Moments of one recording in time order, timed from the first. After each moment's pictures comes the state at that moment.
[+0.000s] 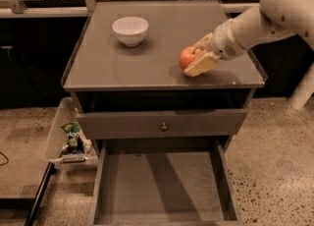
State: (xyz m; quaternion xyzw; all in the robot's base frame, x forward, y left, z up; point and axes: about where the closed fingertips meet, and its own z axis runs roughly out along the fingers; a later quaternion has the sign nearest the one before) arm 0.648 -0.124 0.868 -0.57 0.73 0.16 0.35
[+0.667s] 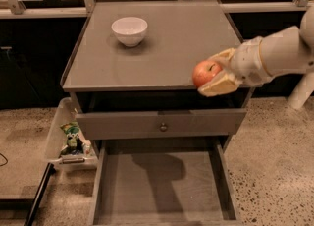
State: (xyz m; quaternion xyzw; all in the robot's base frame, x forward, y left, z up) arm 0.559 -0.149 0.880 -0.56 0.72 0.12 0.39
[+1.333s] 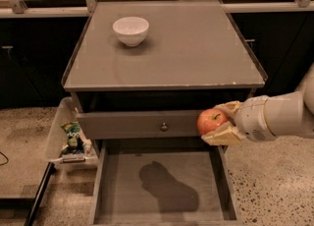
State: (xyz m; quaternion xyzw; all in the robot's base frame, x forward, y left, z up) arm 0.470 -0.165 0.791 -0.50 0.78 0.14 0.37
